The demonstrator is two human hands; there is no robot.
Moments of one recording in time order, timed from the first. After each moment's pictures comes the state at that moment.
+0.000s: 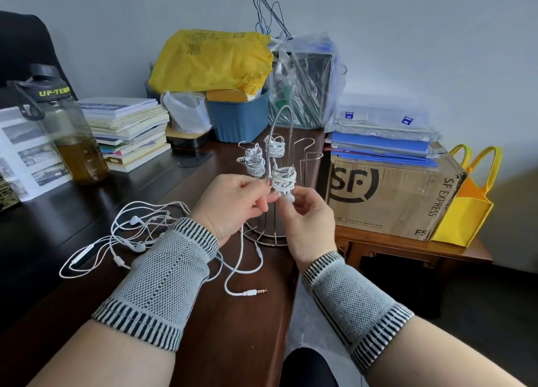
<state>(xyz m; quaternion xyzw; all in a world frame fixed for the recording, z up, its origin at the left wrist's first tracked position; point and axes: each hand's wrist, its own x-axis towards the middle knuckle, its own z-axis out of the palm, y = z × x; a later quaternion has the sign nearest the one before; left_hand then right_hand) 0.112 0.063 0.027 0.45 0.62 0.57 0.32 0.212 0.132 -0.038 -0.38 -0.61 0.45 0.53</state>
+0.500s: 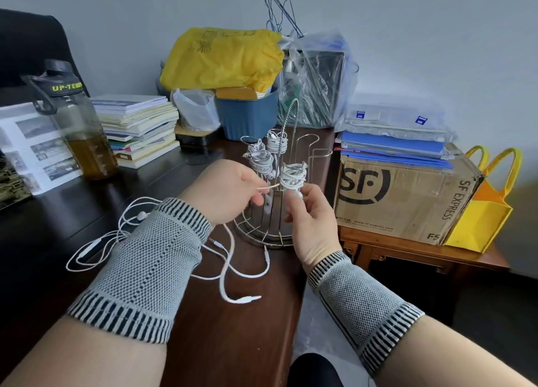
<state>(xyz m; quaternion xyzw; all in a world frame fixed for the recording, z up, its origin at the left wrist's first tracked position) 0.089 0.062 0.041 0.51 0.76 0.38 0.18 0.204 0.135 -0.044 -0.33 -0.61 0.50 0.52</state>
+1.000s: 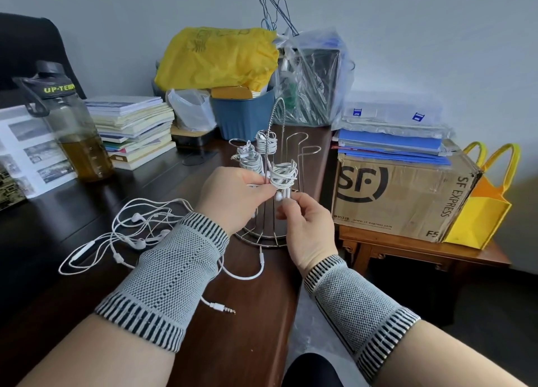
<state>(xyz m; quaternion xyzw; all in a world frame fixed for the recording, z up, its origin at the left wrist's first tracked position) 0.109 0.074 0.019 0.45 0.76 0.45 0.11 0.209 0.137 -0.052 -0.37 -0.64 0.45 0.49</state>
